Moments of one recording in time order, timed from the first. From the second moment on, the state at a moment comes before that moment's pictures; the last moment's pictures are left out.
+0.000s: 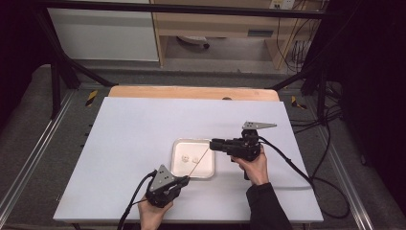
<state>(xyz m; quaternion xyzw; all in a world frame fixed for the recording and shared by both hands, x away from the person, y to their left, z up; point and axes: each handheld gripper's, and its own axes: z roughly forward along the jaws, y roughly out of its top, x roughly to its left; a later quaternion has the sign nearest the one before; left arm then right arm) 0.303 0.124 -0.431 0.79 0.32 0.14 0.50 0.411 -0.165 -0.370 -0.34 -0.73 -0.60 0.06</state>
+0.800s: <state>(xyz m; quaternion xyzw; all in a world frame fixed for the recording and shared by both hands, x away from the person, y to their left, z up) 0.302 0.122 -0.435 0.79 0.31 0.16 0.50 0.410 -0.160 -0.373 -0.33 -0.71 -0.61 0.10</state>
